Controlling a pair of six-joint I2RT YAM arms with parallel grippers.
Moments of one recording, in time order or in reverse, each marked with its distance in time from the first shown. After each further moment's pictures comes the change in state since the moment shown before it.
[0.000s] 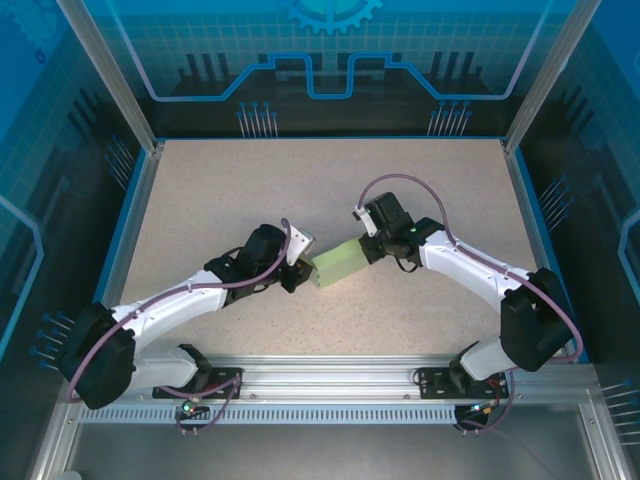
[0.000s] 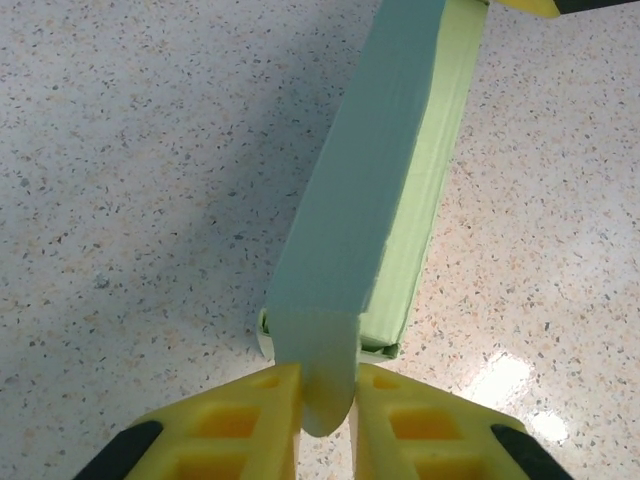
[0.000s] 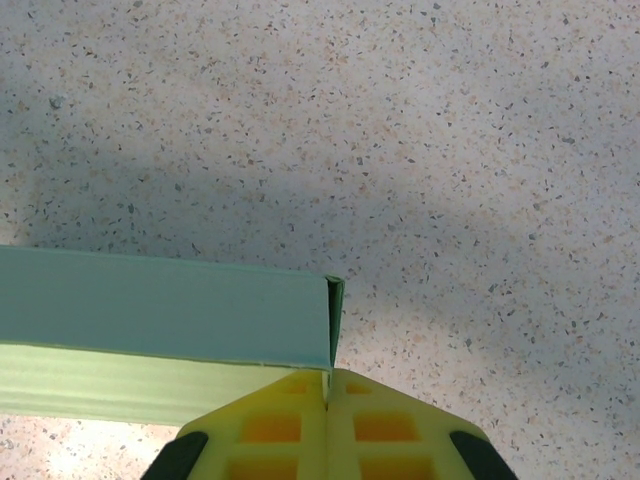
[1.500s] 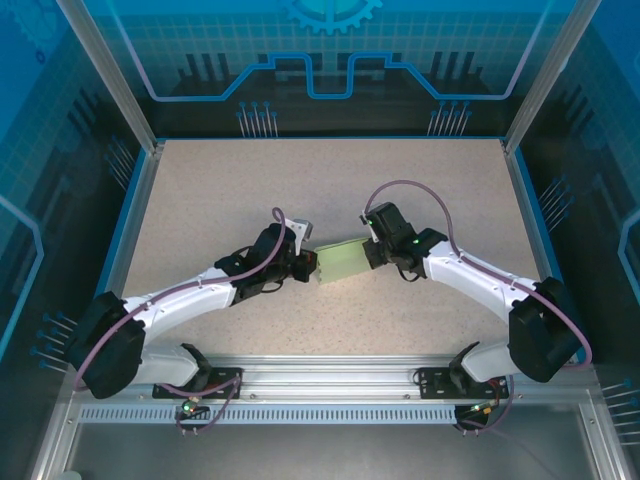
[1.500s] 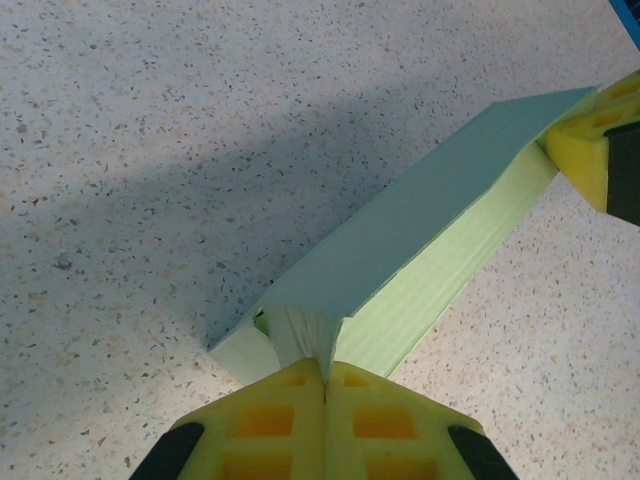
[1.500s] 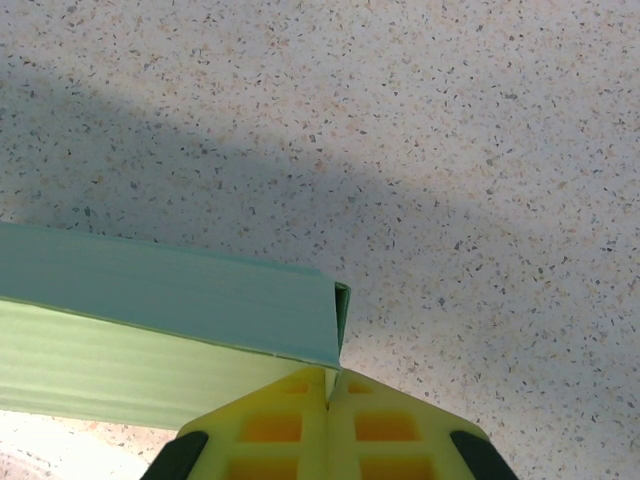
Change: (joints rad) left arm -0.047 0.062 0.026 0.106 -0.103 -0.423; right arm 0.039 -0.066 -0.086 0.032 0.112 0.127
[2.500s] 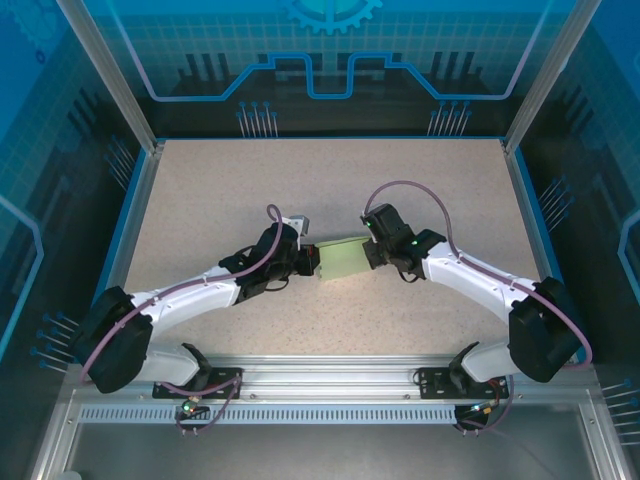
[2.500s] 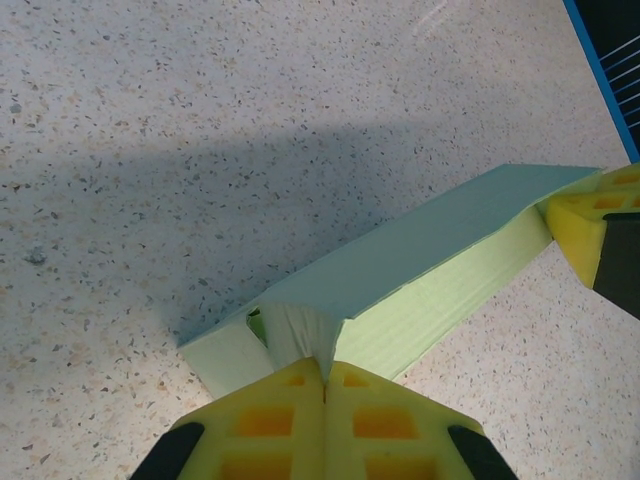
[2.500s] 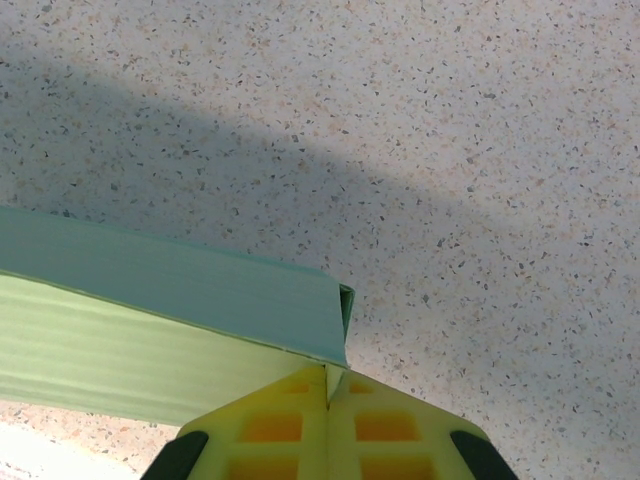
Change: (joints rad) left arm -0.003 0.037 -0.003 0.078 -0.024 -0.169; right arm 0.018 0.000 -0.001 -0.004 0.047 0.012
